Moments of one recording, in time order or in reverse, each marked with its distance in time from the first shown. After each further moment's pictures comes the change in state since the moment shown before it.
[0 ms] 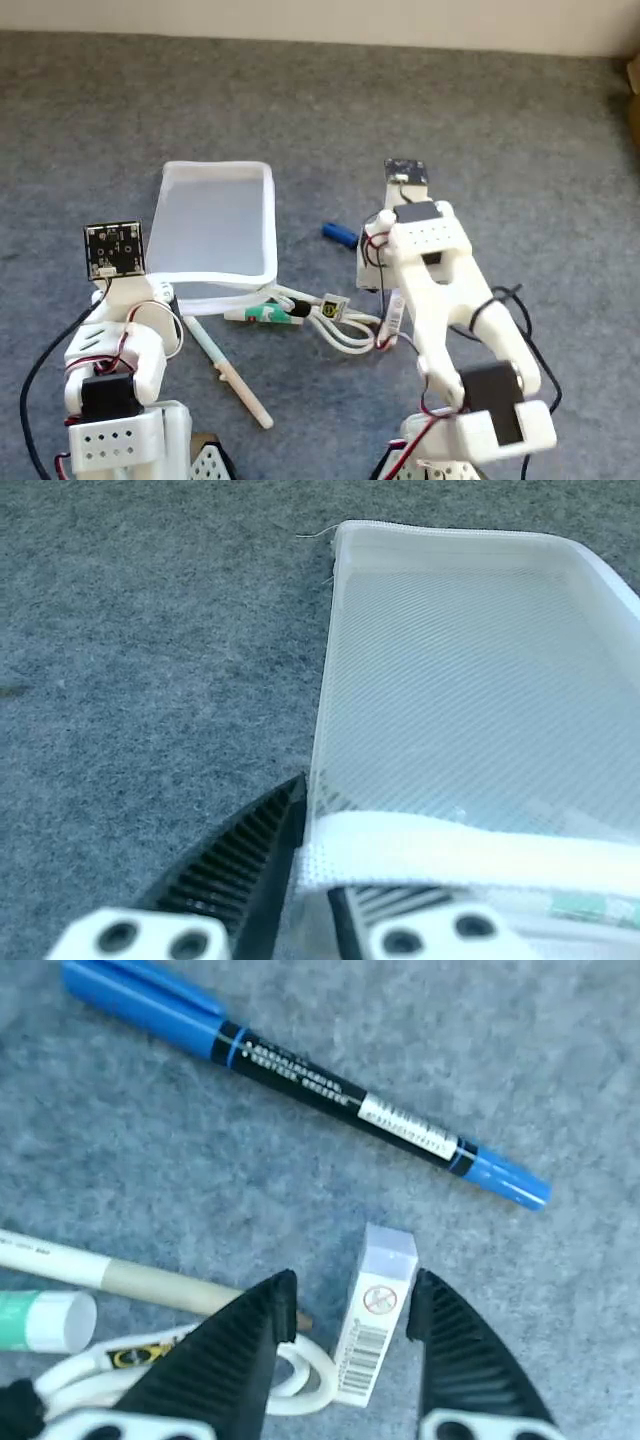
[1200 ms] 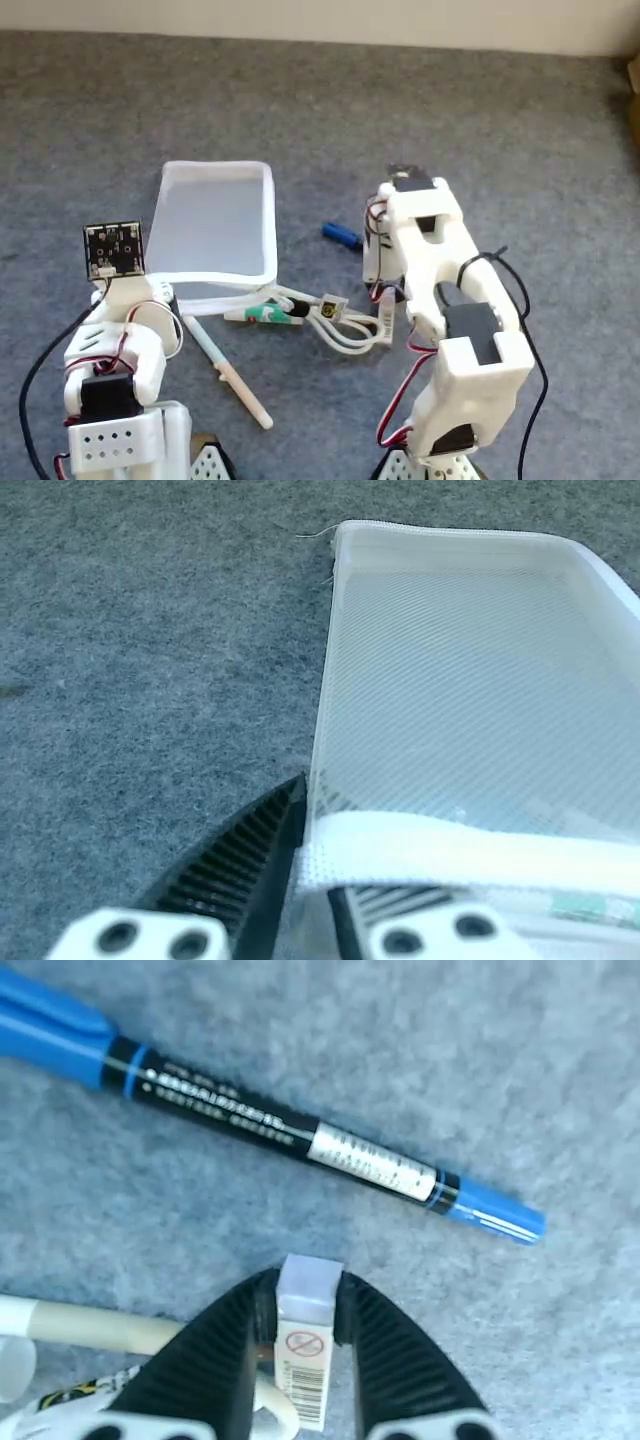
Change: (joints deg) left arm 0.0 0.0 0.0 0.0 0.0; right arm 2.7 18.3 -14.4 8.2 2.2
